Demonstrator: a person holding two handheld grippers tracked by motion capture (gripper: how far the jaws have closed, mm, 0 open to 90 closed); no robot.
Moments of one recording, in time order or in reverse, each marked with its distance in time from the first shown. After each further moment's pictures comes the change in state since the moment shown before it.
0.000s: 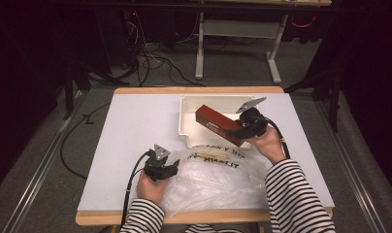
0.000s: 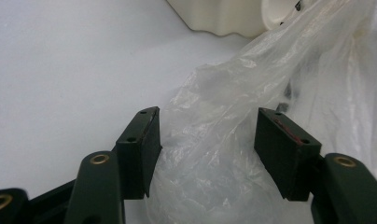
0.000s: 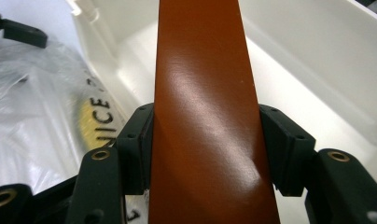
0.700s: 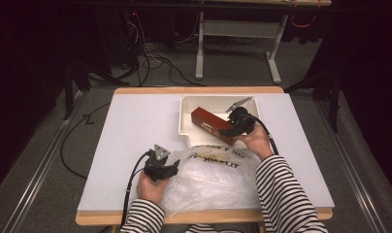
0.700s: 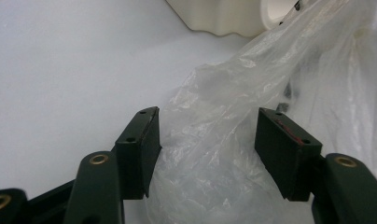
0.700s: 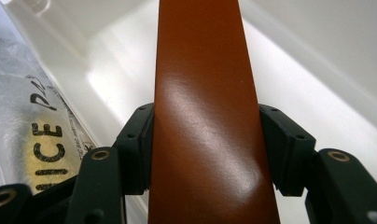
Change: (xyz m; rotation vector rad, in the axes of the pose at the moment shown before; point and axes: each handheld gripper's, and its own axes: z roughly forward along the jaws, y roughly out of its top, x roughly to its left) left arm 0.000 0.000 0.000 0.001 0.002 0.005; right arm -0.009 0.007 0.047 0.057 0.004 0.038
